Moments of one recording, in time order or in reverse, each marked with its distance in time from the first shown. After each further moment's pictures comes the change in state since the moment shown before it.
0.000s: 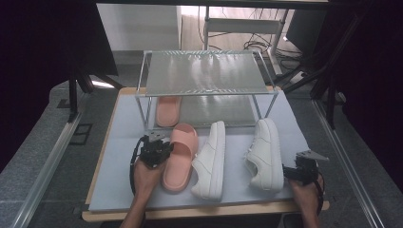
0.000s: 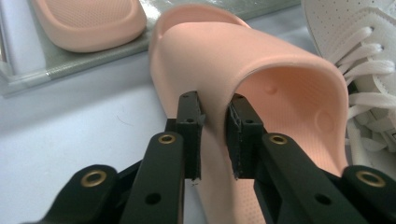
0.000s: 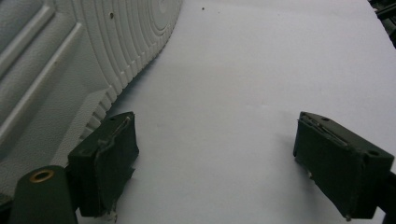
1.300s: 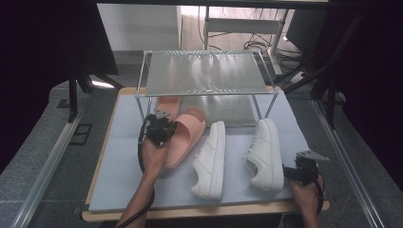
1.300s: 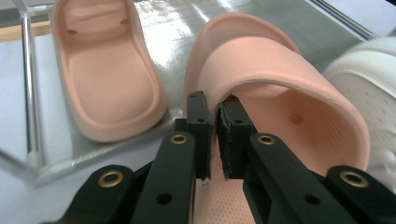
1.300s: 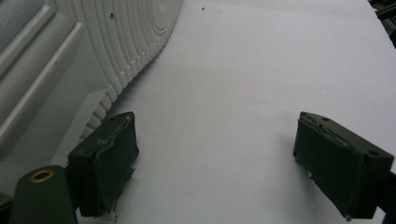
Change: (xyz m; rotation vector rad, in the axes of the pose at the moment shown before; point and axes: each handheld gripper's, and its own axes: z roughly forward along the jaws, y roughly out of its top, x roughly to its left) left arm 0.004 0.065 0.023 -0.062 0.072 -0.018; right arm 0.000 0.000 0.000 0.000 0.001 -0.002
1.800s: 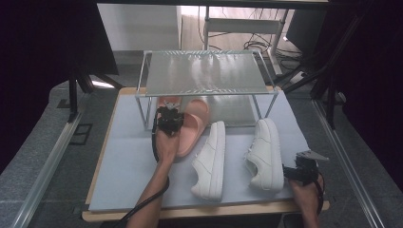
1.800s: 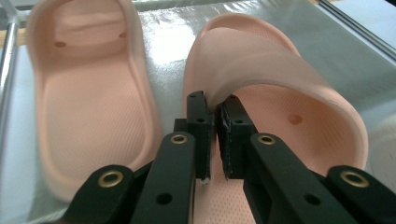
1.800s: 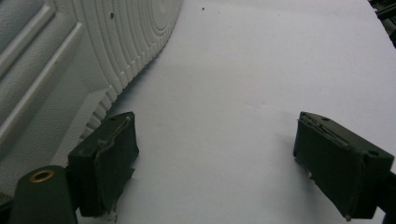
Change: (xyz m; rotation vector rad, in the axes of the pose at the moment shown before) left arm -0.005 0.019 0.056 -0.024 0.057 -0.065; right arm 0.000 0.000 0.000 0.000 0.000 0.000
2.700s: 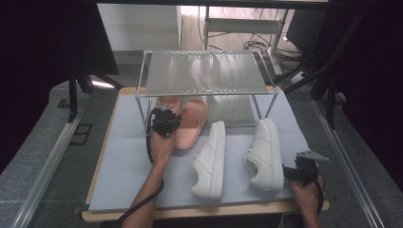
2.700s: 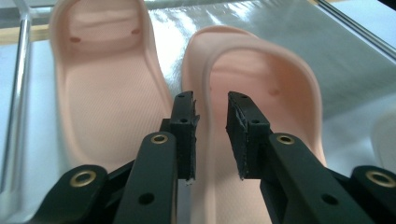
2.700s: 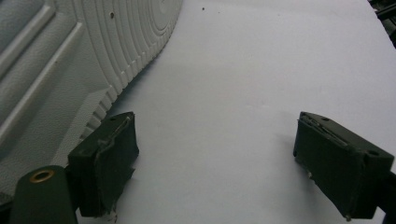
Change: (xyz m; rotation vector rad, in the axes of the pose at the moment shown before) left arm 0.021 -0.011 -0.020 -0.009 -0.035 0.007; right arm 0.000 0.000 0.000 0.000 0.000 0.000
